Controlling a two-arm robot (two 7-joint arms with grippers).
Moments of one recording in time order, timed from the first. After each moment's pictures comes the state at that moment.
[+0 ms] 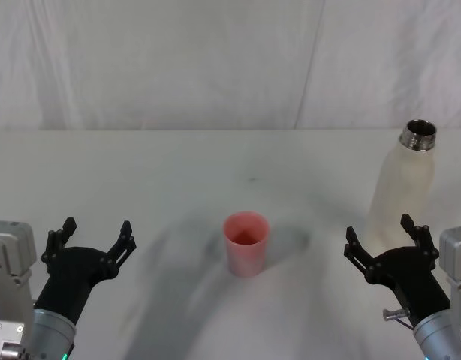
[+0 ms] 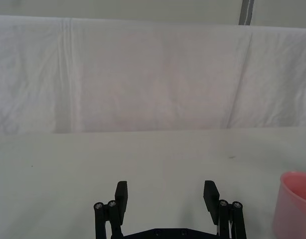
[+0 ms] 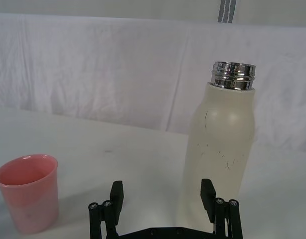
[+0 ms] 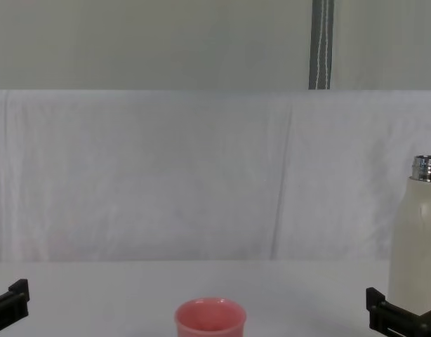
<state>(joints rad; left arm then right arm) 0.27 0.24 0.04 -1.85 -0.25 -0.02 -0.02 -0.17 0.19 -0.26 -1.77 0.07 -0.06 -0.03</state>
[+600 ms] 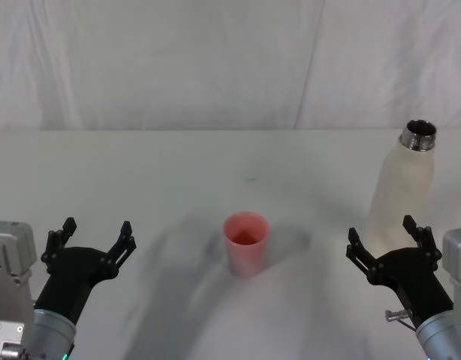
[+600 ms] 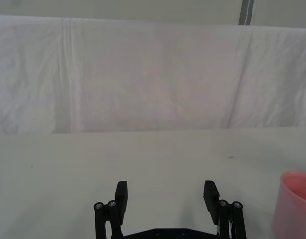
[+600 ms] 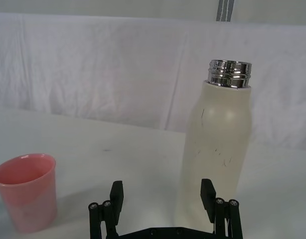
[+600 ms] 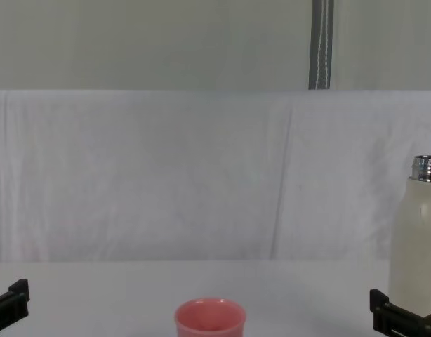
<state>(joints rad) 0.27 0.24 0.04 -1.85 -0.25 -0.02 -0.02 -0.18 0.18 -0.25 -1.77 0.07 -0.06 -0.02</state>
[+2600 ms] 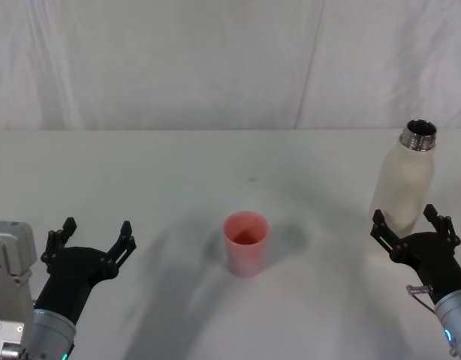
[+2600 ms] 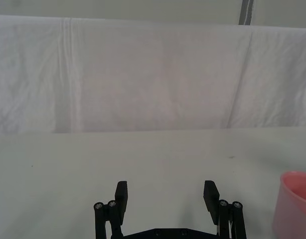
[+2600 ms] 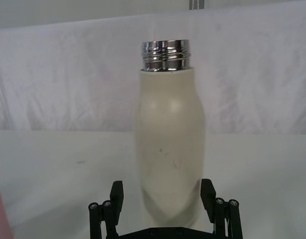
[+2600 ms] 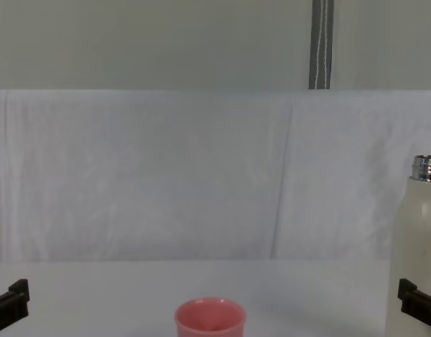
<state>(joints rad) 0.27 0.24 0.04 -1.85 -0.25 -0.02 -0.02 -0.07 0.09 -0.10 -1.59 0.15 -0.11 0.13</state>
